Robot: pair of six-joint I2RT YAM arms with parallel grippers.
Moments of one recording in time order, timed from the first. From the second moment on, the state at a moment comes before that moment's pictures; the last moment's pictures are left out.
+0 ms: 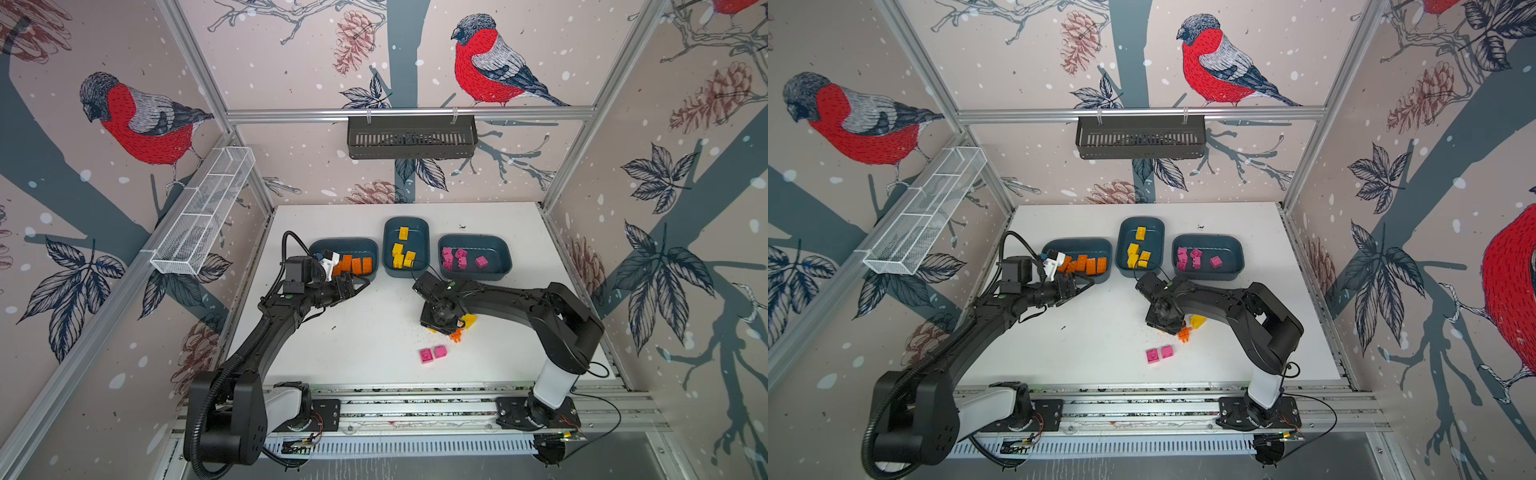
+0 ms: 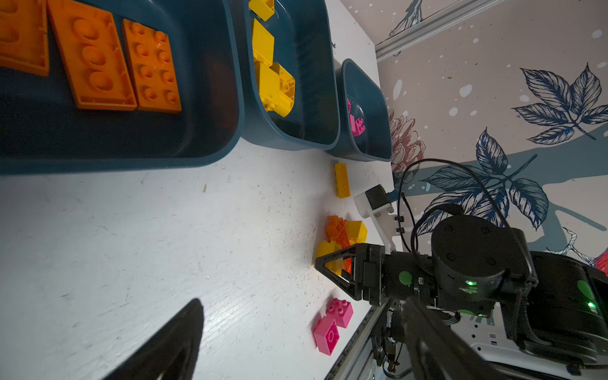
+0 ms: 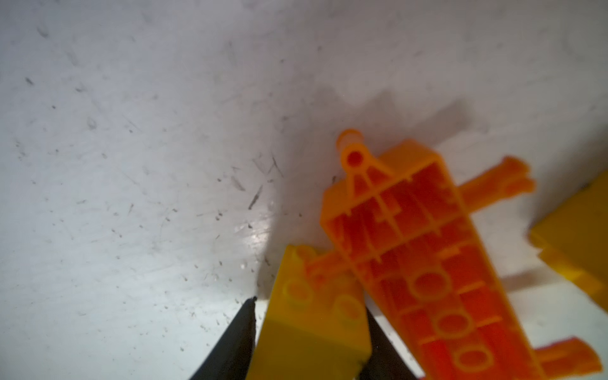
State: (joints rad) left arm -0.06 1.19 0.66 -0.24 0.83 -0.49; right arm 0.86 1.78 1.08 -0.69 -0.01 1.12
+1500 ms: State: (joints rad) left arm -0.06 1.22 0.72 -0.24 0.84 -0.50; right arm 0.56 2.45 2.23 -0.73 0.10 0.51
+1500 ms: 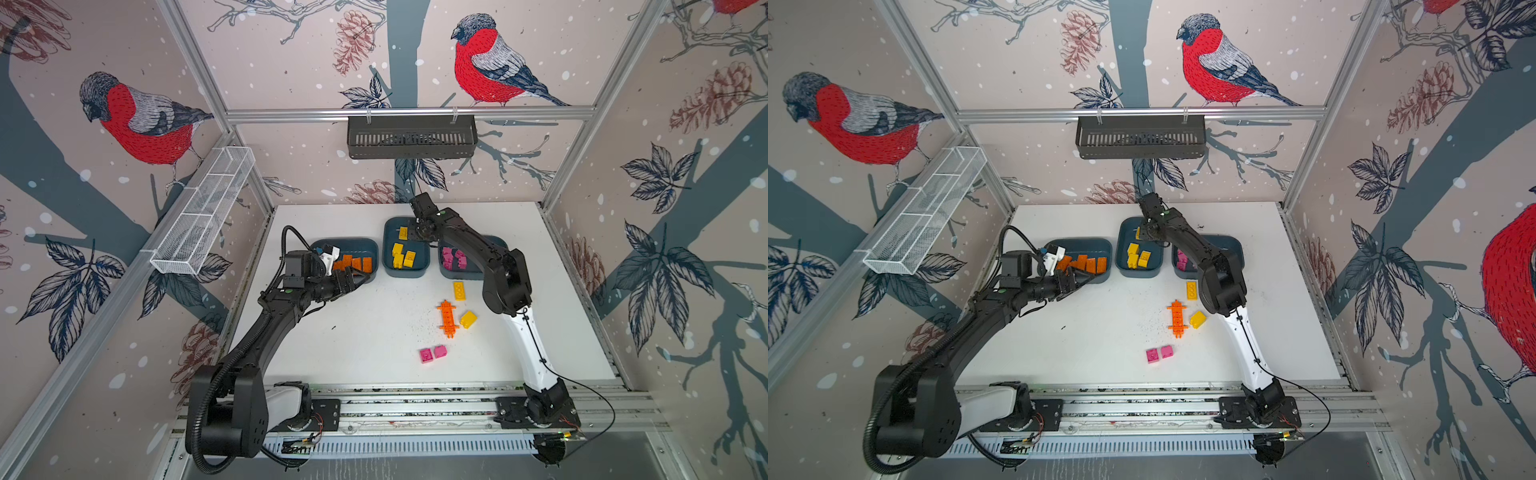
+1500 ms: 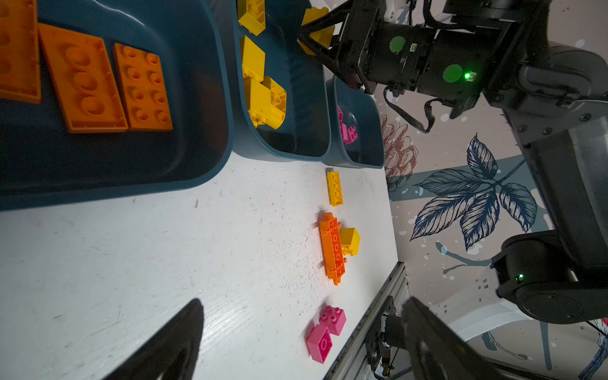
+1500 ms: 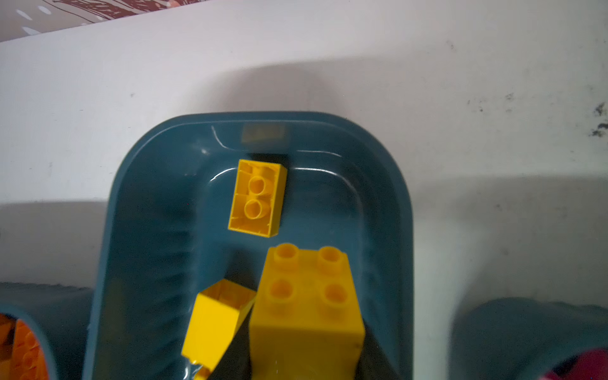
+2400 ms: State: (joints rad) left arm -0.06 1.24 0.68 -0.22 0.86 -0.52; right arm 0.75 1.67 1.41 -0.80 -0.11 0.91
